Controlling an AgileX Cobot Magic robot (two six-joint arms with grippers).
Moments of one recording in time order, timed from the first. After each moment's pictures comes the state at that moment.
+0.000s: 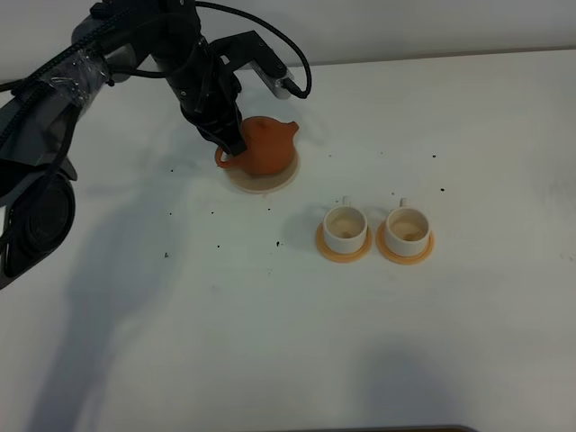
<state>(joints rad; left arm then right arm) -0.31 2.44 -2.21 -0.11 1.19 0.82 0.00 0.00 -0.49 0.27 1.08 -0.22</state>
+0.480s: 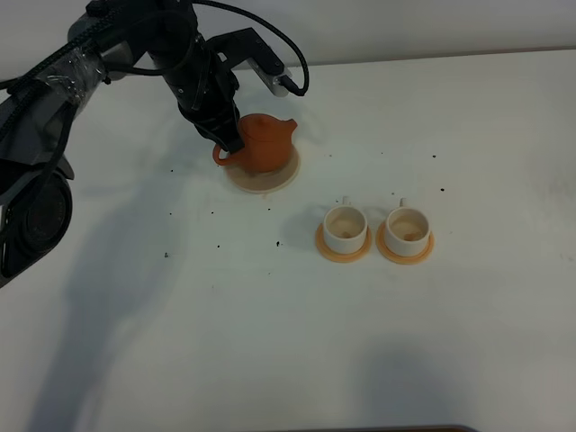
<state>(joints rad) -0.30 2.43 -2.21 -0.11 1.19 0.82 0.00 0.00 -0.49 0.27 1.08 -0.22</state>
